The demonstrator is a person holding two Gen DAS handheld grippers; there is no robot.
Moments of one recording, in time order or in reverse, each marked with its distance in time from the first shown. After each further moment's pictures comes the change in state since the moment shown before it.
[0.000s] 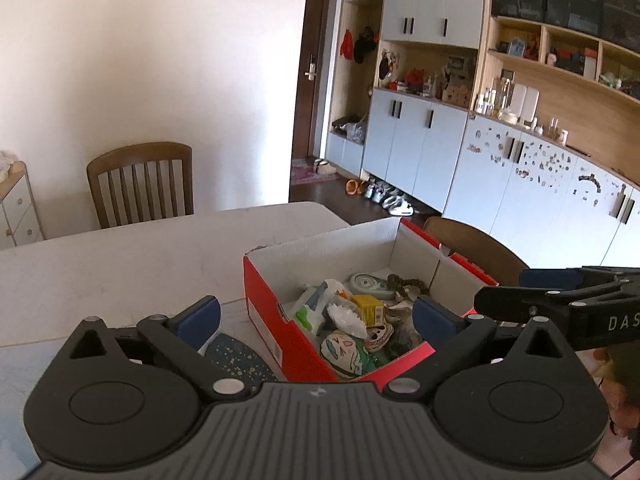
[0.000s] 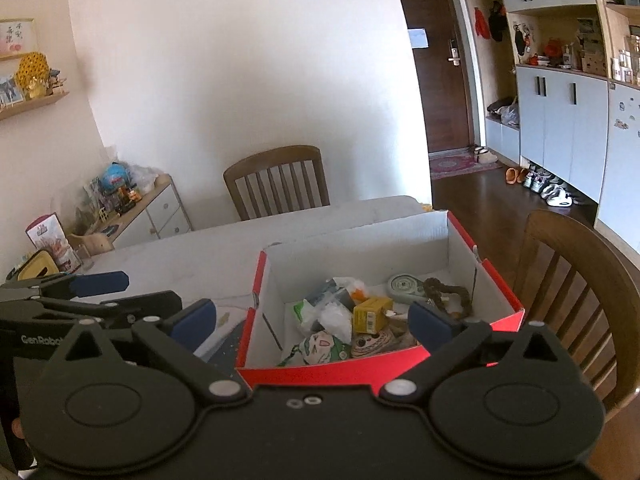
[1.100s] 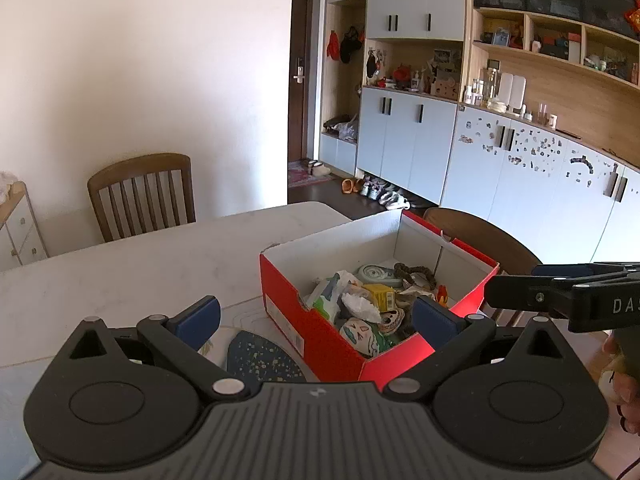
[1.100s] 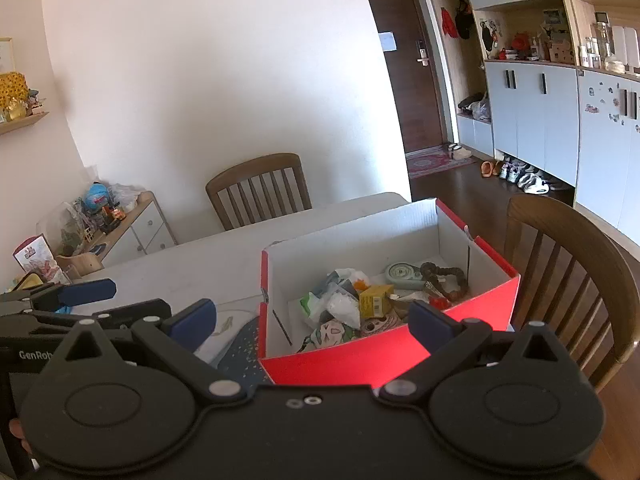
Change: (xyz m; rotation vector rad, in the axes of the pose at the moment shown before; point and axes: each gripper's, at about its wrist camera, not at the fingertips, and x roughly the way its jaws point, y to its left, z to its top) left arm -0.023 0.018 -0.008 0.069 0.001 -0.012; right arm -0.014 0.031 -0.020 0.077 -0.033 -0.074
